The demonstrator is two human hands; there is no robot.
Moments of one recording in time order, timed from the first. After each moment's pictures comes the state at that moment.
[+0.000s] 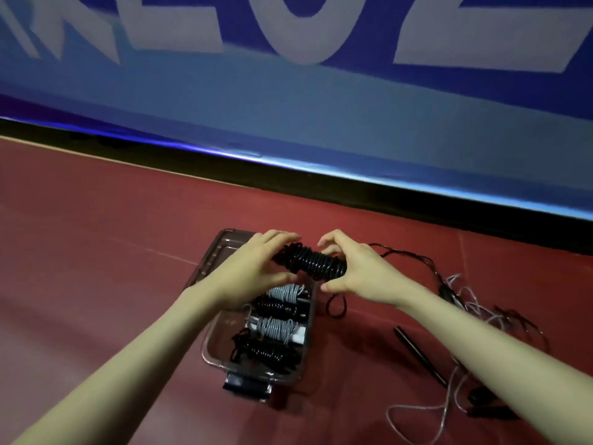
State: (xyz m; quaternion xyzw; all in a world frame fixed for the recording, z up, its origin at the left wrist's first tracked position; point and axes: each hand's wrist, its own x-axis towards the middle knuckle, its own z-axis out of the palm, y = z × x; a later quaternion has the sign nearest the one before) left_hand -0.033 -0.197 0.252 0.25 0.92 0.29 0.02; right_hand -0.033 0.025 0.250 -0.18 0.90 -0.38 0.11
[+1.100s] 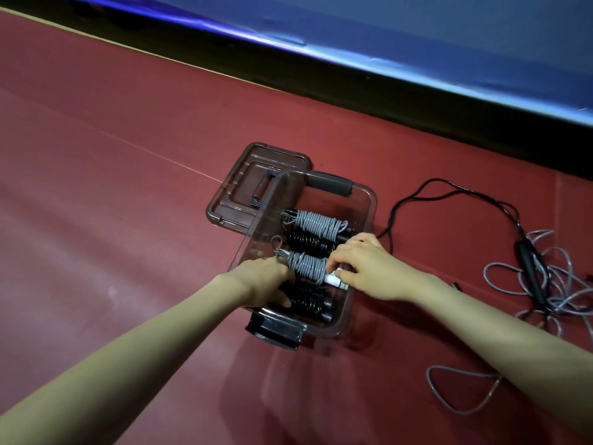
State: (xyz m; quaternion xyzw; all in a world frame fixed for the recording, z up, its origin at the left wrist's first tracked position) left_hand -0.023 -0.240 0.090 0.18 0.92 0.05 0.33; right_hand -0.057 -0.019 0.094 -0.37 0.89 -0.20 0.18
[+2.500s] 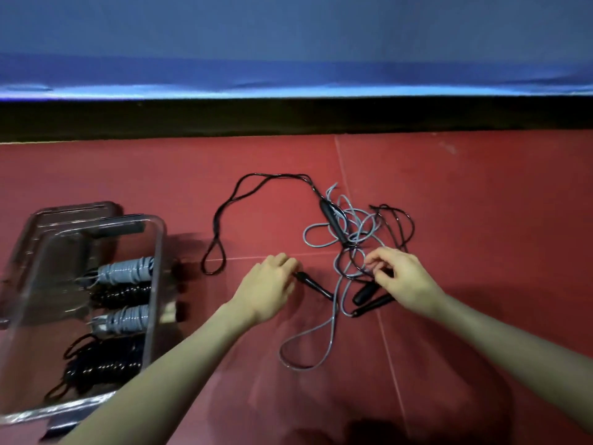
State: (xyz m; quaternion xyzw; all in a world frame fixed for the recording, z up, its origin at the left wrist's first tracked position) left_hand -0.019 0.035 0.064 0.39 0.90 0.14 0.13; right_hand 0.078 0.285 0.082 0.09 0.94 -0.34 0.01
